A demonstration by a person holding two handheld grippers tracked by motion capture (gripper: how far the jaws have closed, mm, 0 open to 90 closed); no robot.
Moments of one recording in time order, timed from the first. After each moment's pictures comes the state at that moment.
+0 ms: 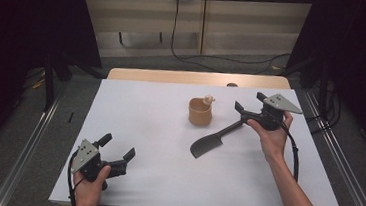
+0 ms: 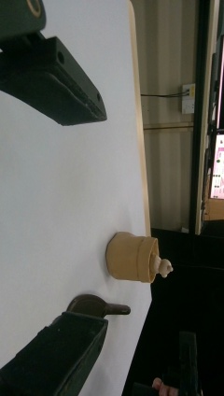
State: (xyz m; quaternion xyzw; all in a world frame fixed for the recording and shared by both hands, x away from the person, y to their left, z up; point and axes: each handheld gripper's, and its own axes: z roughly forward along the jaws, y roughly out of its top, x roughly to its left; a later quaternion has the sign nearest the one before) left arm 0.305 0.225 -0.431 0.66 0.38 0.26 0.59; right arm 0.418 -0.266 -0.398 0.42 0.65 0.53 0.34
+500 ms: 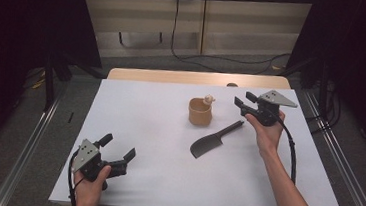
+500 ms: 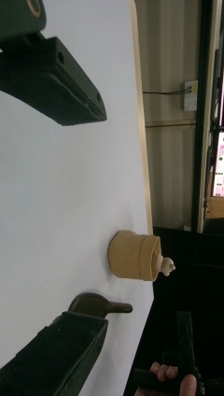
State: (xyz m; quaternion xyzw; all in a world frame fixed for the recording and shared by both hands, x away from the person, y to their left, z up) left arm 0.306 0.225 -0.432 0.67 0.38 0.26 0.59; right arm 0.436 -0.264 -0.404 0.43 0.66 0.53 0.30
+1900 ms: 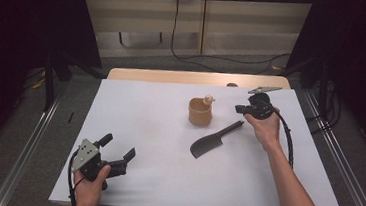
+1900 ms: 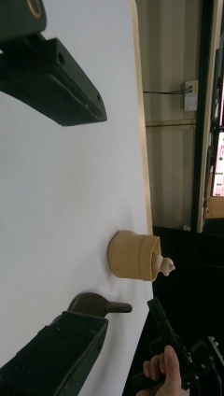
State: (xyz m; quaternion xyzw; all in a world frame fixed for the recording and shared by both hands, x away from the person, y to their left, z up) left arm 0.306 0.226 -0.432 0.67 0.38 0.25 0.59; right arm 0.470 -0.263 -0.412 0.47 0.78 0.38 0.17
